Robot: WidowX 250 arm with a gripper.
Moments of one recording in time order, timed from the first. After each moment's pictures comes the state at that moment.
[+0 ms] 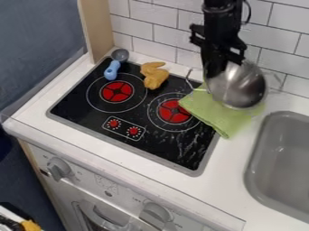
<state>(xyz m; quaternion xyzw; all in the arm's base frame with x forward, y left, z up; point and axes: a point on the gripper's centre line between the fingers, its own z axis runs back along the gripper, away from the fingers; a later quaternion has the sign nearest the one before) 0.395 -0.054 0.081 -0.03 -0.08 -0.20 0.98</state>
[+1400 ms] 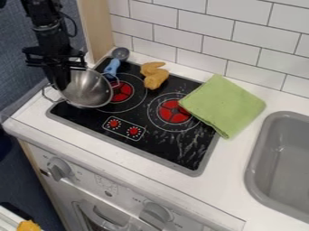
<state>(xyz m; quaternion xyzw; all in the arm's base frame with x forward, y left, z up) 0.291 0.187 0.039 0.01 0.00 0.16 0.99</state>
